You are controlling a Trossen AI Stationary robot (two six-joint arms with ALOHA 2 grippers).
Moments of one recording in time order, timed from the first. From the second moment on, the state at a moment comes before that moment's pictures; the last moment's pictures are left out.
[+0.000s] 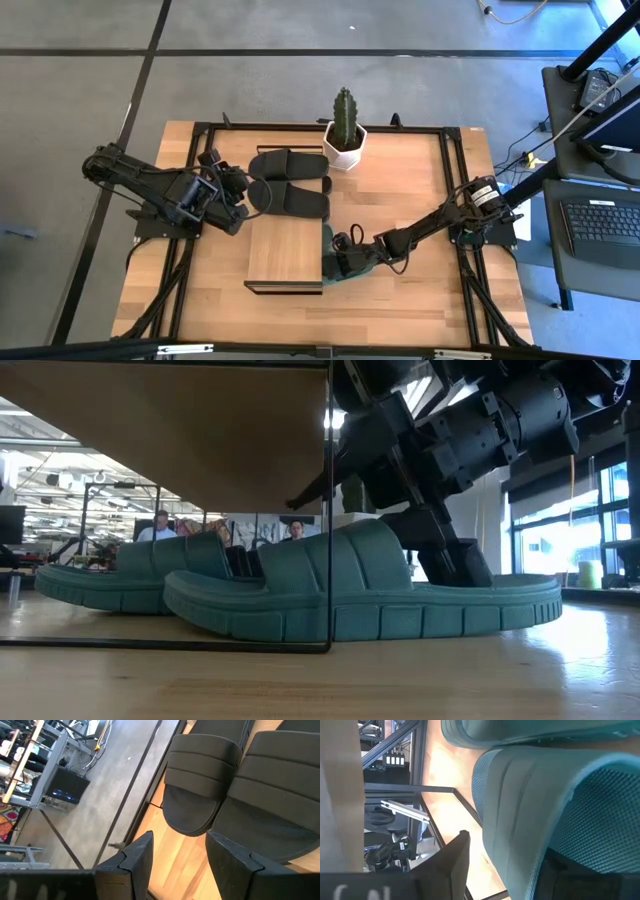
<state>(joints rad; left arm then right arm) -0.36 1.23 1.29 -1.55 -0.90 -0.70 0.38 1.93 0.92 0.51 0.13 1.52</state>
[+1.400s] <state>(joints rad) -0.36 1.23 1.29 -1.56 -0.90 -0.70 0.44 1.46 0.92 -0.85 0.05 1.15</state>
